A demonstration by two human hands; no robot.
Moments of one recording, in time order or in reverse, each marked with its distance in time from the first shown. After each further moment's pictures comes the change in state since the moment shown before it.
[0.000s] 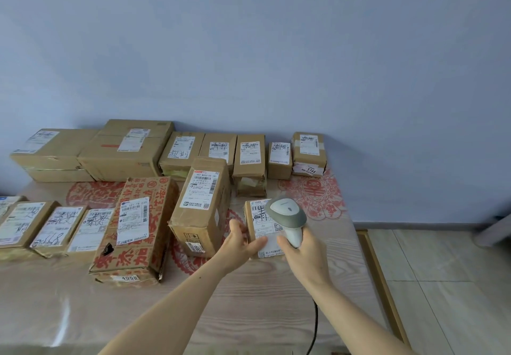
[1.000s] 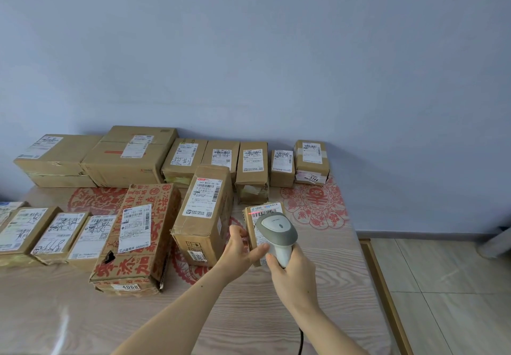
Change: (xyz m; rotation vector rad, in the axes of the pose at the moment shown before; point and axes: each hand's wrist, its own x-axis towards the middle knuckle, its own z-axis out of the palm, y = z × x) left_hand 0.007 -0.008 -0.001 0.022 0.070 0.061; right_hand -0.024 -0.017 0.022 -0.022 -0.029 0.005
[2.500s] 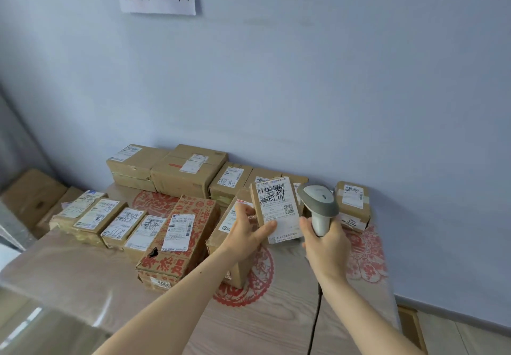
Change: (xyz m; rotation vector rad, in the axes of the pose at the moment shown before) left_hand -0.018 0.100 -0.070 -0.107 0.311 0.086; right_hand 0.073 -0.067 -0.037 0.264 0.152 -0.206
